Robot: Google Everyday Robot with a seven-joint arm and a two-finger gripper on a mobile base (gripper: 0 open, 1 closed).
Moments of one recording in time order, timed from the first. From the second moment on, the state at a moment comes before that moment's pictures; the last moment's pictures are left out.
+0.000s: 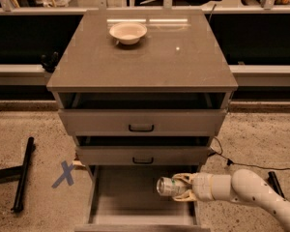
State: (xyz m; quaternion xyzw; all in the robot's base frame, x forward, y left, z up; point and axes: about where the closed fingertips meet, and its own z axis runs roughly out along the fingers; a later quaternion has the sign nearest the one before) arm 0.476 -0.131 0.458 -0.65 0.60 0.16 0.43
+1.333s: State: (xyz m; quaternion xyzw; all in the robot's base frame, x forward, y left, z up) arm 0.460 -0.158 0.625 -0.68 0.51 0.10 0.52
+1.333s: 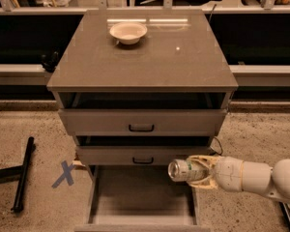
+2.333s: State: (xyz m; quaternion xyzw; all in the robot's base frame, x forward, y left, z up) arm 0.482 -0.149 0.701 -0.68 0.48 0.06 0.54
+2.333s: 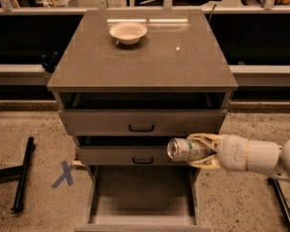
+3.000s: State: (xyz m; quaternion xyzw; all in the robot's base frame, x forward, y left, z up) arm 0.517 -0.146 0.810 -0.69 0.43 0.01 0.58
